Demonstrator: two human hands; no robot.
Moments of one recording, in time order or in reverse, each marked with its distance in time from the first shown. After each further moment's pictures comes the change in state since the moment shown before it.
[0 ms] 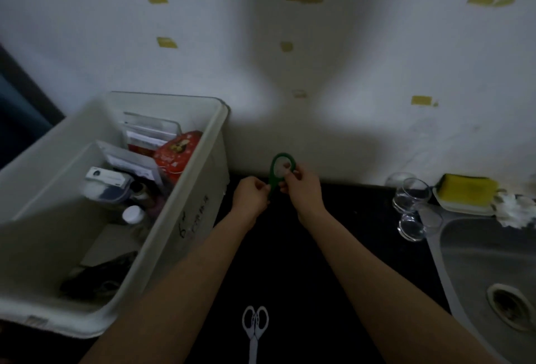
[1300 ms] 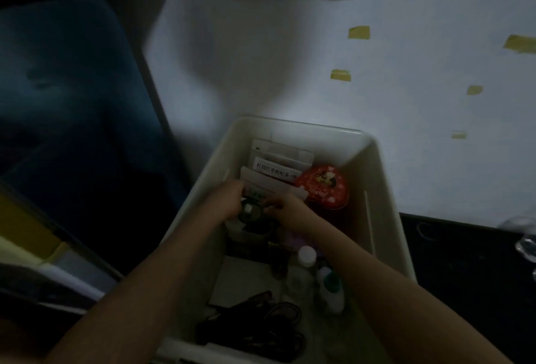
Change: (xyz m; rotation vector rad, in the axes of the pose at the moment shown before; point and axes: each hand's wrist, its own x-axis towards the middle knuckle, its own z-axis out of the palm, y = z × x) left_hand 0.101 -0.091 -0.367 0.766 -0.153 0.231; right_hand -0.030 -0.053 0.335 -0.806 -0.533 -0.108
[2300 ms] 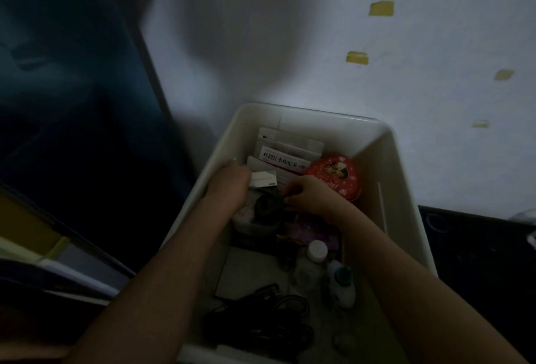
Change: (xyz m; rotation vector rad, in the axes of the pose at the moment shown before) left_hand 0.006 -0.001 -0.005 0.321 0.098 -0.028; right_hand 0.011 0.009 -0.022 0.079 0.004 0.066
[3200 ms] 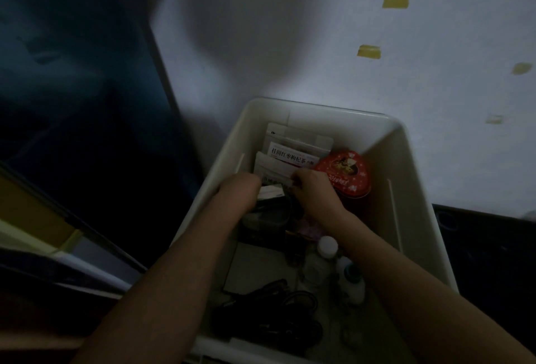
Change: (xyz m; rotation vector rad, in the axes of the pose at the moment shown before) left_hand -0.001 0.000 0.009 0.081 -0.259 0.044; right_hand 0.002 -0.007 0.023 -0.367 0.343 -0.176
